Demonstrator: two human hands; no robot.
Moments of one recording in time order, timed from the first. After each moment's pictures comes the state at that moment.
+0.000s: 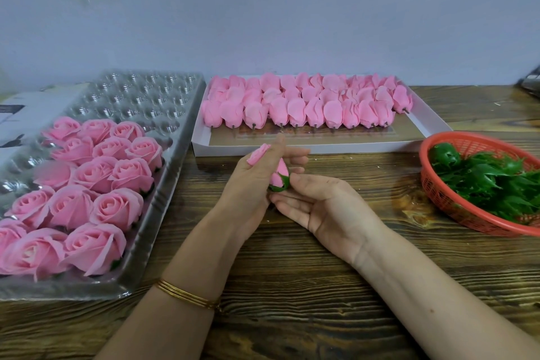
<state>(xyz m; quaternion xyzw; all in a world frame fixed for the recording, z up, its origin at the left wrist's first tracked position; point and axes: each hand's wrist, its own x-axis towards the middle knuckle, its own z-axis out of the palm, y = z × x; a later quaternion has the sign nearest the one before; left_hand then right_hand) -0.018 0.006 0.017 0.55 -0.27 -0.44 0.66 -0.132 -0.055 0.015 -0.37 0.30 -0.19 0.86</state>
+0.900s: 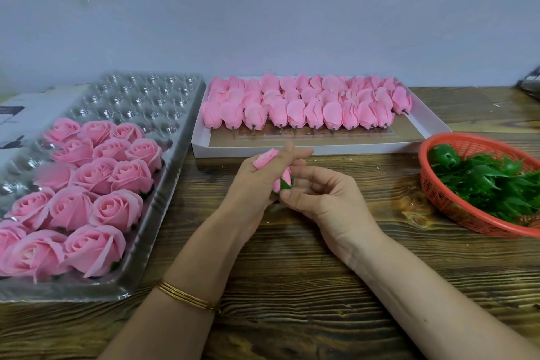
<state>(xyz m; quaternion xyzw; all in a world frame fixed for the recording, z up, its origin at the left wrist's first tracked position) -0.018 0.006 0.014 0.57 -0.30 -0.43 0.63 -0.131 -0.051 0.008 -0.51 0.26 -0.30 0.76</state>
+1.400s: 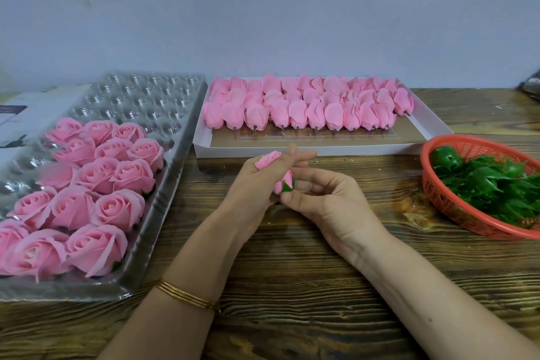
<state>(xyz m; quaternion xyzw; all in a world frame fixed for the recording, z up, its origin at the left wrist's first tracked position) -0.016 0.006 0.014 0.55 -0.32 -0.45 0.63 -0.132 -0.055 0.008 -0.49 0.25 -0.27 0.79</state>
